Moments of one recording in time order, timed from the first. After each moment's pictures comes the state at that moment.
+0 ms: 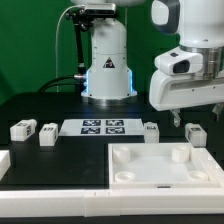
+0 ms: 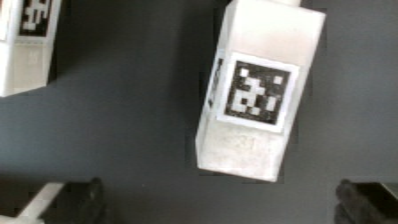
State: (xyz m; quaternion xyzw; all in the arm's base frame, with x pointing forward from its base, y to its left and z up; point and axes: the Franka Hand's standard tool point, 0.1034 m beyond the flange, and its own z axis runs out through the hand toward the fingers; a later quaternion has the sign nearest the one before) arm 0.418 0.170 0.048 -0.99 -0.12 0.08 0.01
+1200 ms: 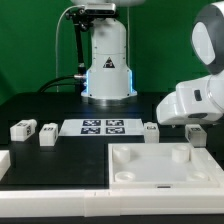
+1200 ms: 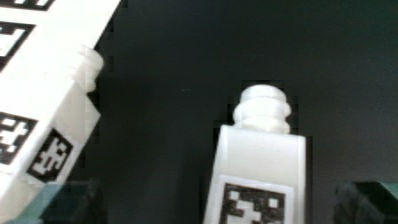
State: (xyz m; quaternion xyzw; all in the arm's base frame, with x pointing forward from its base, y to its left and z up) arm 0.398 0.175 0.024 -0.90 -0.08 0.42 -0.06
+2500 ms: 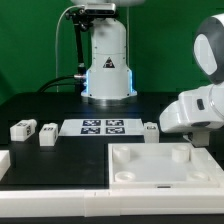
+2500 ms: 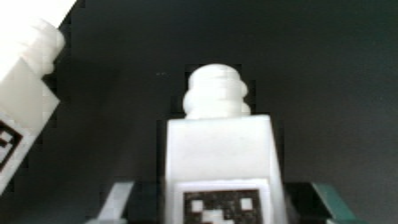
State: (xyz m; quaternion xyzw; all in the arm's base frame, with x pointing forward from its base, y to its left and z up) arm 0.391 0.183 0.008 -0.90 -0.09 0.41 -0.06
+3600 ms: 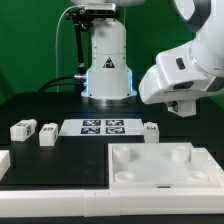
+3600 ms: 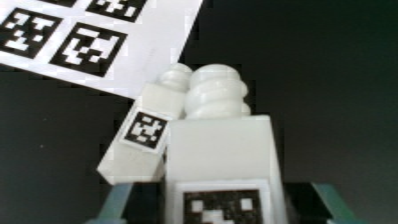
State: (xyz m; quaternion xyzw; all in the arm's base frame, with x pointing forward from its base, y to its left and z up) arm 0.427 0.136 0.087 -0.91 -0.14 0.40 -0.03
